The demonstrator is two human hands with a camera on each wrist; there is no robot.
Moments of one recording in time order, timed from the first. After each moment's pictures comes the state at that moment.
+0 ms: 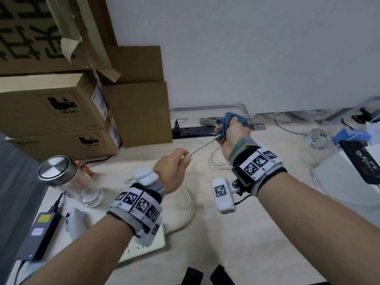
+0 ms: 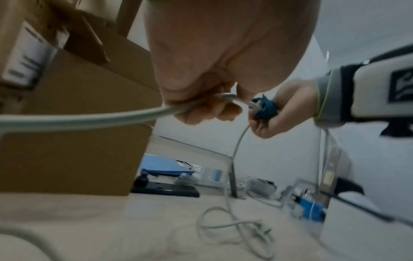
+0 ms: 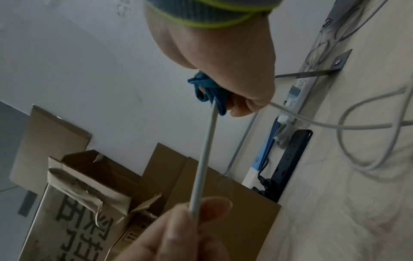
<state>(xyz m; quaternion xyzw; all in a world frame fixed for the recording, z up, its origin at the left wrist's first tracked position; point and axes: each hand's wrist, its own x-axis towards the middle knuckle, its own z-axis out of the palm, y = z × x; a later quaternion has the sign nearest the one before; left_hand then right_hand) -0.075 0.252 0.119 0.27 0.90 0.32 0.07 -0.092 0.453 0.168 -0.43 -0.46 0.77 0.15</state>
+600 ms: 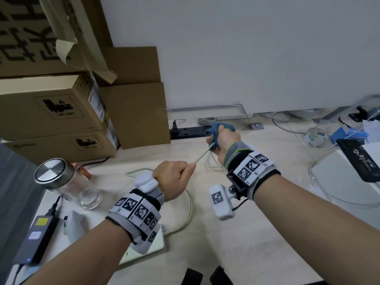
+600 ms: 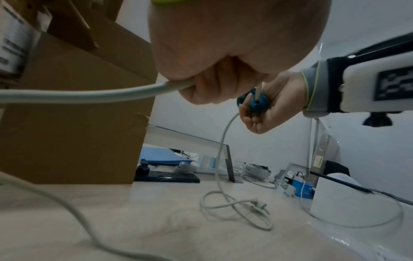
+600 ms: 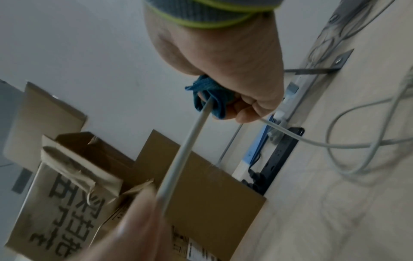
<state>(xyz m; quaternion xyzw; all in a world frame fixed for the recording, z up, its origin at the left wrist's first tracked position) -0.067 0.254 0.117 0.36 0.88 0.30 0.04 -0.074 0.427 0.169 -0.42 -0.50 0.75 0.10</state>
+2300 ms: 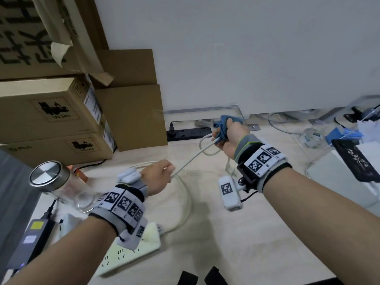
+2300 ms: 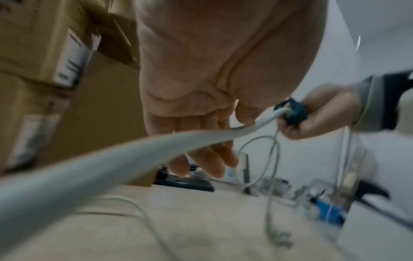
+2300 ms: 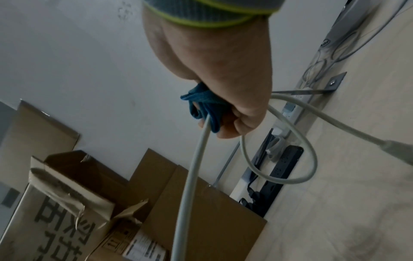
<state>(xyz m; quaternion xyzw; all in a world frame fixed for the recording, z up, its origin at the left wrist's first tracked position) -0.089 0.237 0.116 0.17 0.91 0.29 0.23 -0.078 0.462 0.189 -0.41 -0.45 0.79 0.08</state>
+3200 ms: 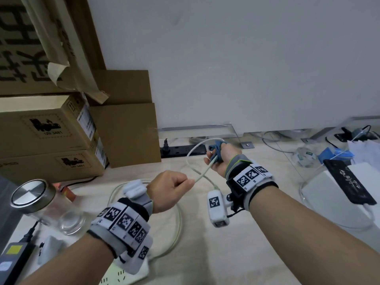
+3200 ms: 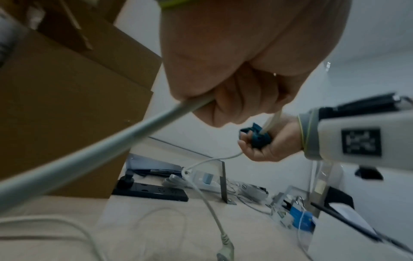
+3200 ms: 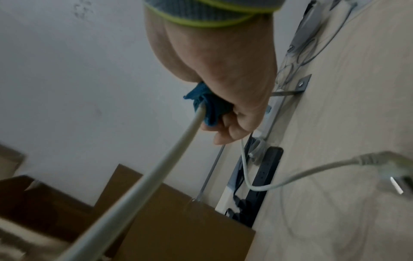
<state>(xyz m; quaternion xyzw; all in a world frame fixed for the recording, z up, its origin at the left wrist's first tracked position) -0.077 0.278 0.144 0.37 0.82 0.41 0.13 -0.089 0.481 0.168 -0.44 -0.42 0.79 0.05</state>
